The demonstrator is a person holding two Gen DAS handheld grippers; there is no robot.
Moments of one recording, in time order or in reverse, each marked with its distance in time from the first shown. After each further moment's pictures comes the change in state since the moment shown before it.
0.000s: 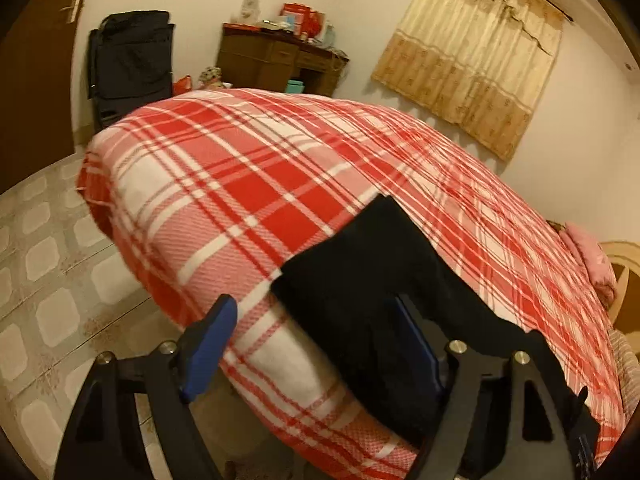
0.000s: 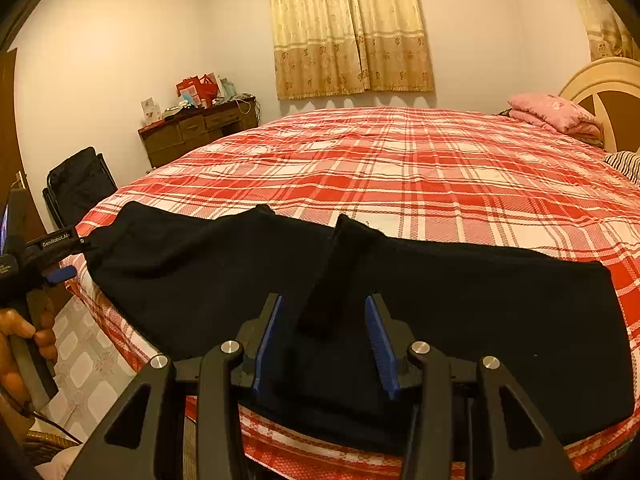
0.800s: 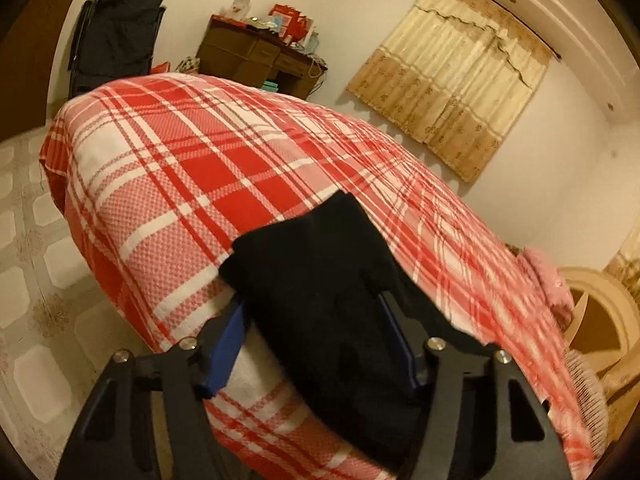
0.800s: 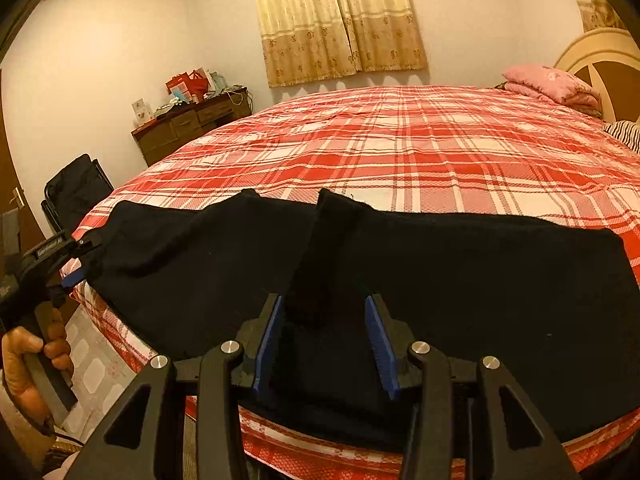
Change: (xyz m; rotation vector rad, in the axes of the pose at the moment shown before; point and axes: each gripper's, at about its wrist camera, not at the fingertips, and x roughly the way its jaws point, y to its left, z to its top) left arm 0.009 -0.001 -0.006 -0.124 -0.034 -0.189; right arm 0.012 -0.012 -0.005 0.067 0.047 0.010
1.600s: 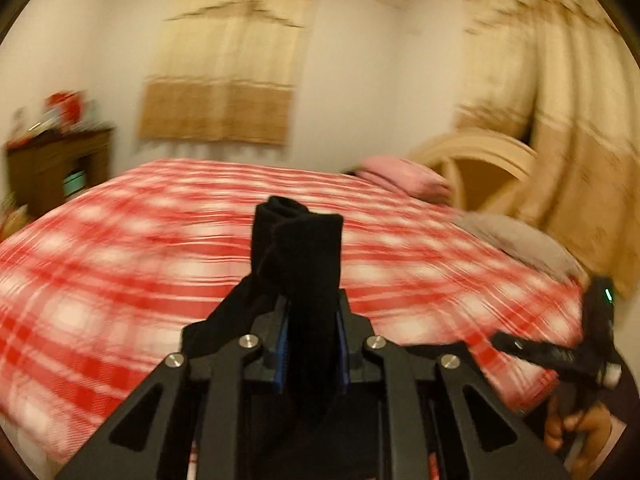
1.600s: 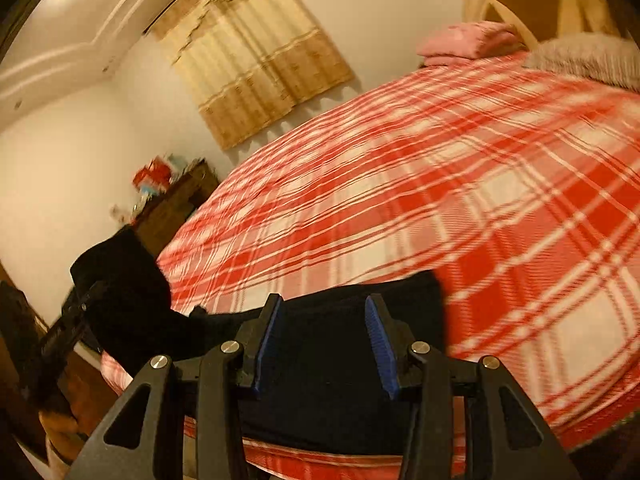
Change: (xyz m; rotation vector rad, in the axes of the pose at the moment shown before) left arm -0.077 -0.258 -0.080 0.701 0.035 -0.481; right arm -0.111 -0.183 0.036 0.436 -0.100 0.038
